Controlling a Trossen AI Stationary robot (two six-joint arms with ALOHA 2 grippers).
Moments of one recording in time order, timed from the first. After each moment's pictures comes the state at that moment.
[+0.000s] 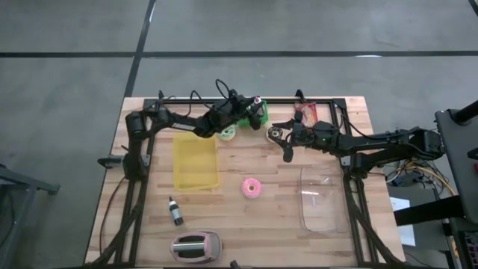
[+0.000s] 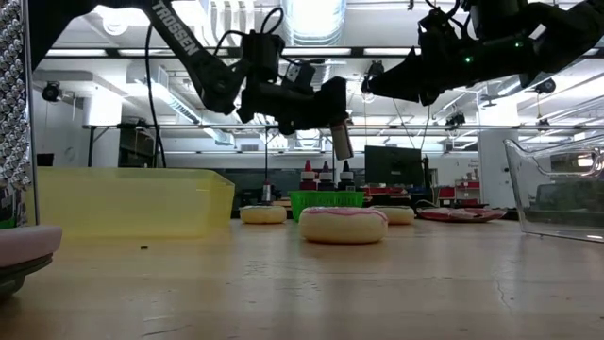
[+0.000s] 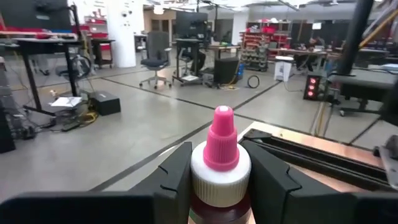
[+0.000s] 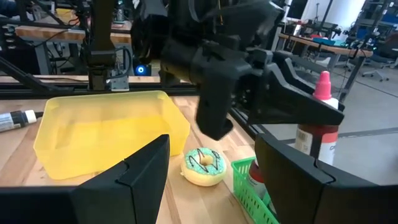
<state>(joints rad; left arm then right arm) 0.37 1.99 1.13 0.86 -0.21 -0.03 -0.22 1.13 0.42 0.61 0.11 -0.08</state>
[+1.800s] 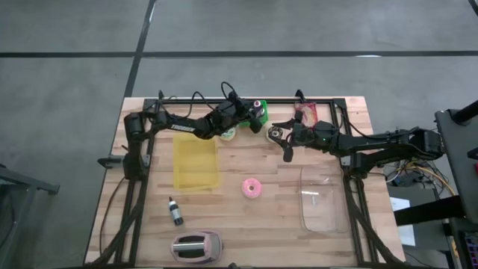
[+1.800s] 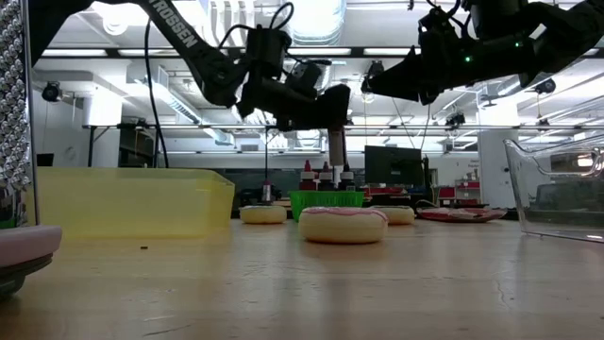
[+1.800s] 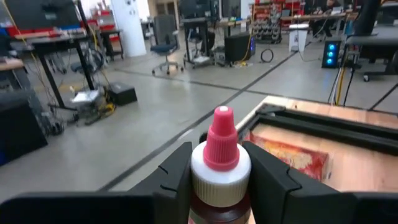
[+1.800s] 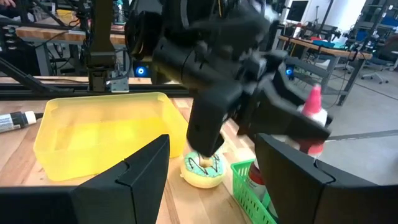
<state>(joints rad) 0.34 1.97 1.14 0.74 -0.29 0.07 -0.22 1.13 0.42 0.62 0.11 -0.09</state>
